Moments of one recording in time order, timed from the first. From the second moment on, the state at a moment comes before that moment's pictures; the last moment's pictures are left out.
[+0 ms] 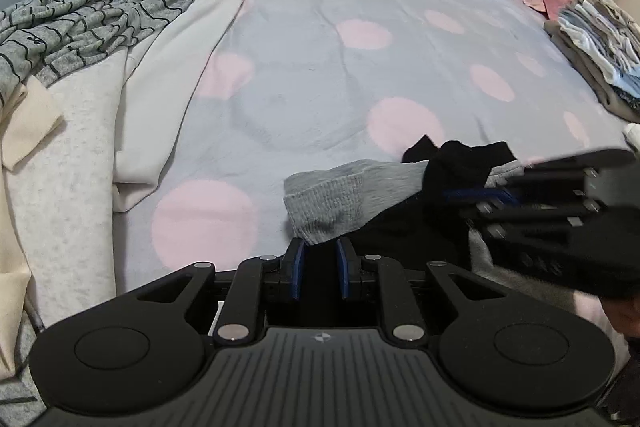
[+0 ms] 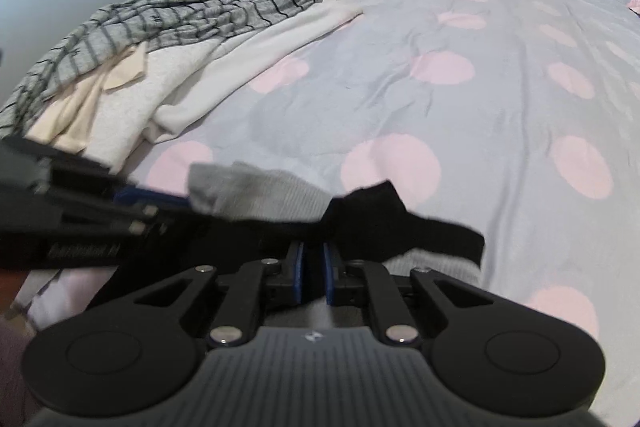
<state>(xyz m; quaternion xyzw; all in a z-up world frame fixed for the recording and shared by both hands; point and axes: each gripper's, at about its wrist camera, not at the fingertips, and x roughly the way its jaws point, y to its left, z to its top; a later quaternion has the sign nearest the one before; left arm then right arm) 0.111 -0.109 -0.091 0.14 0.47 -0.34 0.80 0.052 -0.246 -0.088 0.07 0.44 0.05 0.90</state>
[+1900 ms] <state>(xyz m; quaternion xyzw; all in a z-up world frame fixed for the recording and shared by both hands) 0.101 -0.086 -0.085 0.00 0.47 -0.35 0.81 -0.033 -0.326 -0.085 0.29 0.38 -0.02 0.88</state>
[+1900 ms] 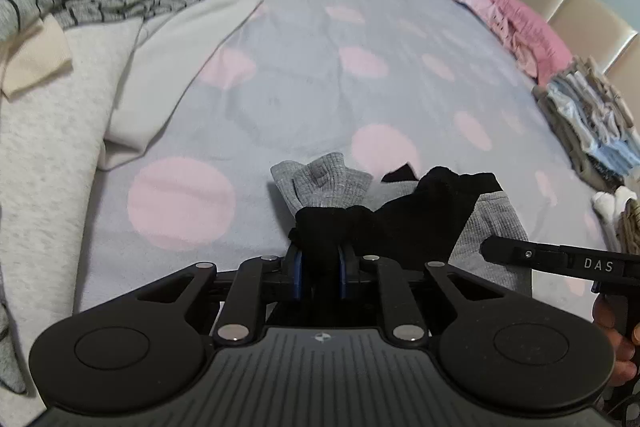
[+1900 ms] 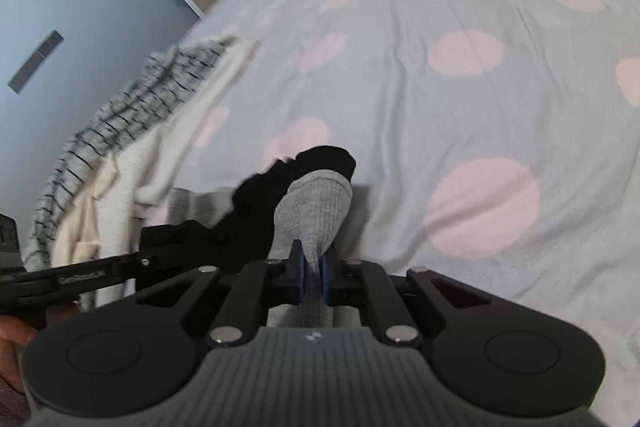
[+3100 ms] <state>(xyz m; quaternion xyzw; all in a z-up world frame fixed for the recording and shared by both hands) -0.035 -0.231 0.094 -0.01 0.24 -0.55 0.80 -0.234 -0.423 0.103 0.21 0.13 -0.15 0.96</state>
